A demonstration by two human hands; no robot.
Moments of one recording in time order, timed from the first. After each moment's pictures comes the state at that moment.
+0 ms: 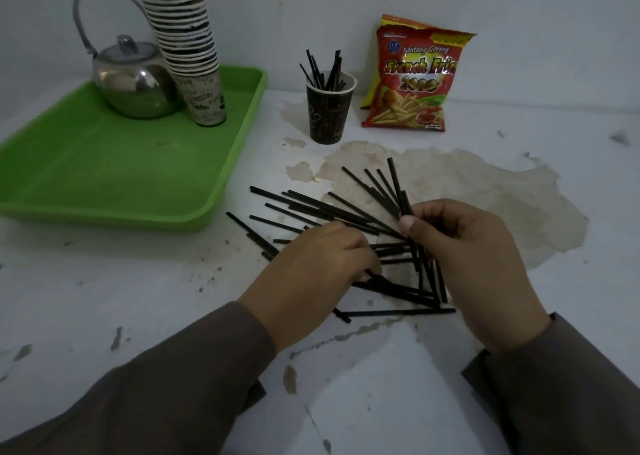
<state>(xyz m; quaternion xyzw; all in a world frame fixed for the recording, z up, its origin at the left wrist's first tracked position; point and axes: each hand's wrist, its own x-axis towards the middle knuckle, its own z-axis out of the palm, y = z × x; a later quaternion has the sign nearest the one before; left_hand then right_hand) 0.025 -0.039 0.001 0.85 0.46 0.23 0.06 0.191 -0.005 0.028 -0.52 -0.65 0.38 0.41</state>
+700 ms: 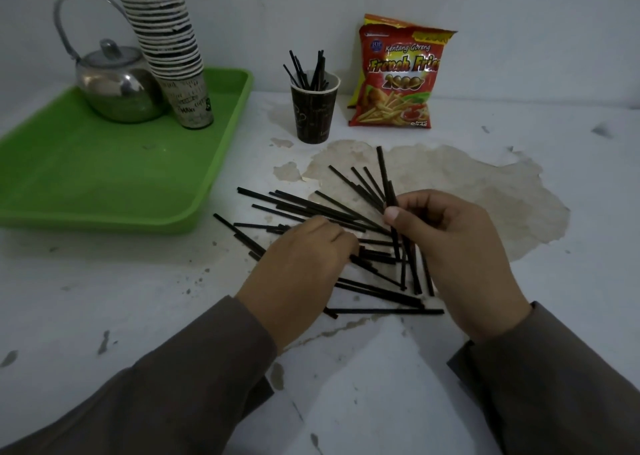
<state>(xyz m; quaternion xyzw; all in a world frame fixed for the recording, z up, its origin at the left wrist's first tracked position) 0.032 -0.038 -0.006 0.83 0.52 0.21 0.00 0.193 -0.005 0.027 -0.49 -0.63 0.41 0.45</state>
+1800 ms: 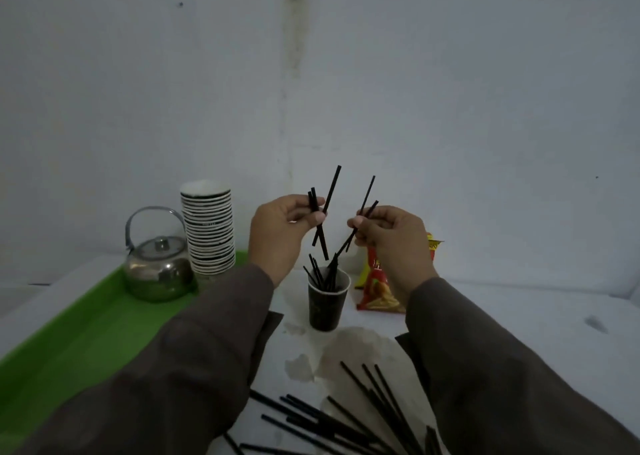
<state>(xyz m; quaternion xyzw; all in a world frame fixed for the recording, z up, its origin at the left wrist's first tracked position) -0.047 0.128 0.147 0.53 0.47 0.67 0.21 0.101 0.160 0.151 -0.37 -0.61 0.42 0.56</state>
